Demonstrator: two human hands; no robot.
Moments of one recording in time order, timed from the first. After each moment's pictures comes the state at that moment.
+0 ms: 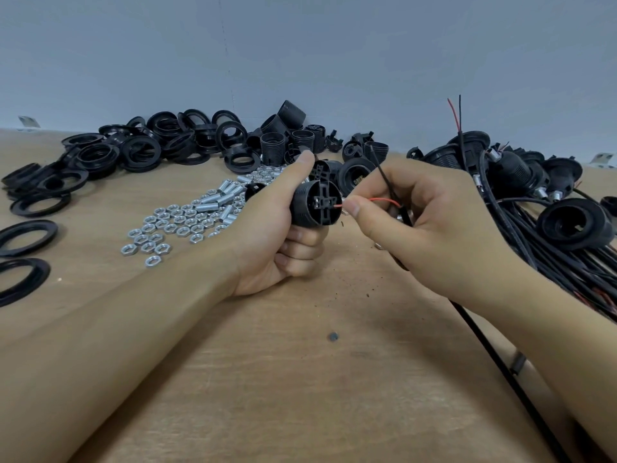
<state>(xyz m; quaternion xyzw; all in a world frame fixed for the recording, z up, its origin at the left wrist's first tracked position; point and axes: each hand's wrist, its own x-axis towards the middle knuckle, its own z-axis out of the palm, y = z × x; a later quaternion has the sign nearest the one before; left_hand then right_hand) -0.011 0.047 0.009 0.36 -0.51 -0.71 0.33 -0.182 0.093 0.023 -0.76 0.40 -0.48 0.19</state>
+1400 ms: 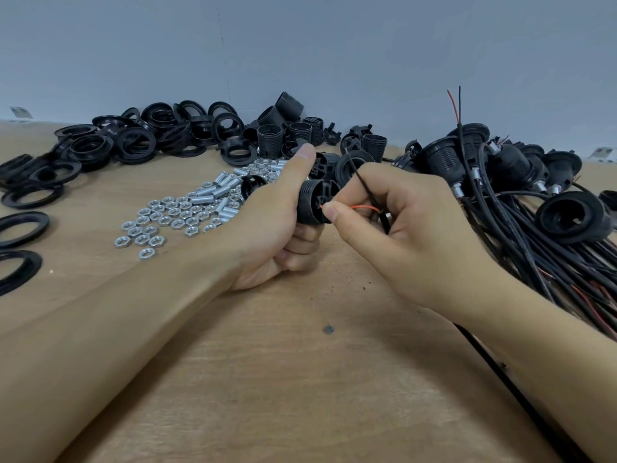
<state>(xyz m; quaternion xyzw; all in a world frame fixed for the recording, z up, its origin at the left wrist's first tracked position) -0.019 0.050 0.007 0.40 -0.52 -0.66 0.36 -0.171 0.096 0.016 -0.78 0.40 -0.45 0.14</state>
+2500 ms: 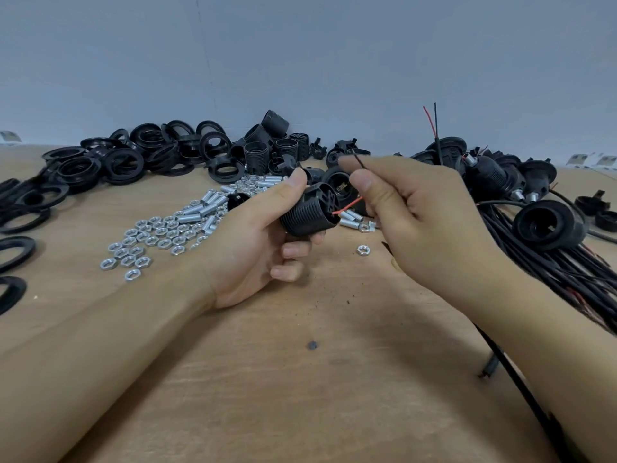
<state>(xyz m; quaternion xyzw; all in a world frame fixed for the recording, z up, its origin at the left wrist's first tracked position) -0.009 0.049 0.004 0.29 -0.55 -0.69 0.36 -0.193 0.085 0.027 -0.75 0.46 -0.46 0.09</state>
